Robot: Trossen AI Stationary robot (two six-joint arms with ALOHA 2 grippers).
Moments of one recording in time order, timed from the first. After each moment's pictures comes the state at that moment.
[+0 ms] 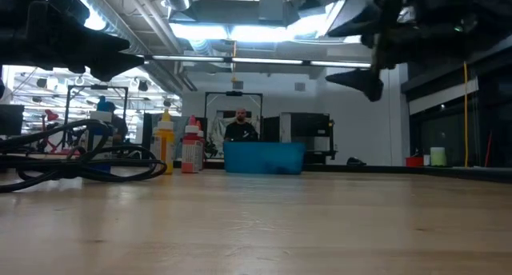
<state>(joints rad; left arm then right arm) 0.14 0.01 0.01 0.05 -0.01 0.01 -0.22 1.04 0.35 0.56 -0.17 0.66</state>
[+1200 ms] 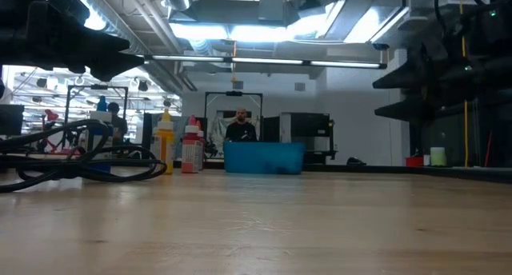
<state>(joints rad) 0.14 0.01 0.01 0.05 -0.01 0.01 -0.33 0.50 0.01 0.35 0.02 0.44</state>
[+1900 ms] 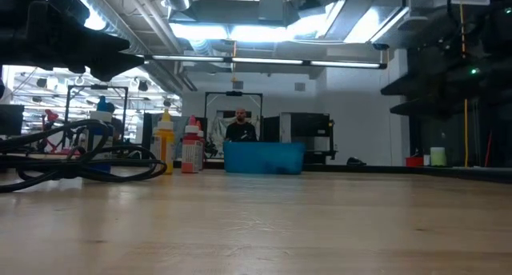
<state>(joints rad) 0.14 0.01 0.01 0.05 -0.01 0.01 -0.35 0.21 0.01 0.06 0.25 0.32</state>
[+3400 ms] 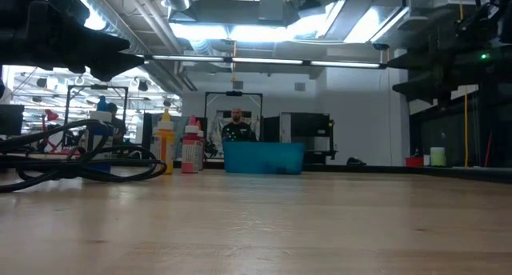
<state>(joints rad) 0.14 0.01 0.01 0.05 -0.01 0.01 -0.35 0.00 0.01 0.06 0.23 0.31</state>
